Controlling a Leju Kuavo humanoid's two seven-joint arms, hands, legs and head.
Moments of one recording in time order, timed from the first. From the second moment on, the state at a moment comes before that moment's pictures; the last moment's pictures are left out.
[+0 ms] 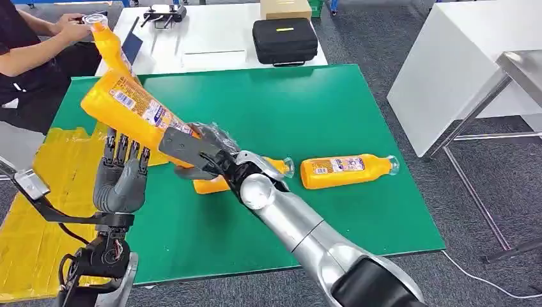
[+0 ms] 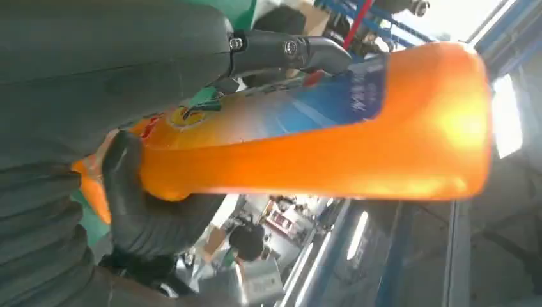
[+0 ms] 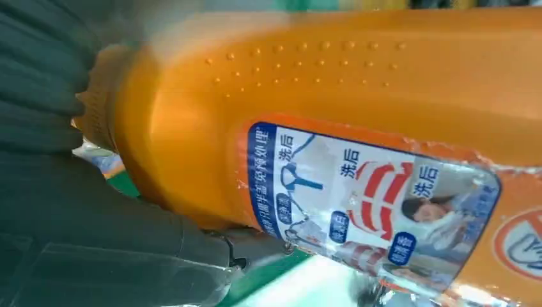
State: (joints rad) left arm -0.16 0.03 -0.32 -1.72 0.71 0.05 -0.20; right arm -0.74 0.32 0.70 -0.92 0.35 -0.01 0.14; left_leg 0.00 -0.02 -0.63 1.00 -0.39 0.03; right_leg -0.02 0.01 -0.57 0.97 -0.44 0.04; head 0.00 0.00
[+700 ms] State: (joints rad) left arm -0.26 0.14 -0.37 -1.58 0.81 0.12 -0.24; right arm -0.86 0.34 1.04 -0.83 0.17 -0.05 0.17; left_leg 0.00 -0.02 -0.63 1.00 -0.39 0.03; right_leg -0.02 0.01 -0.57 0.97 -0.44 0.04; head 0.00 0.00
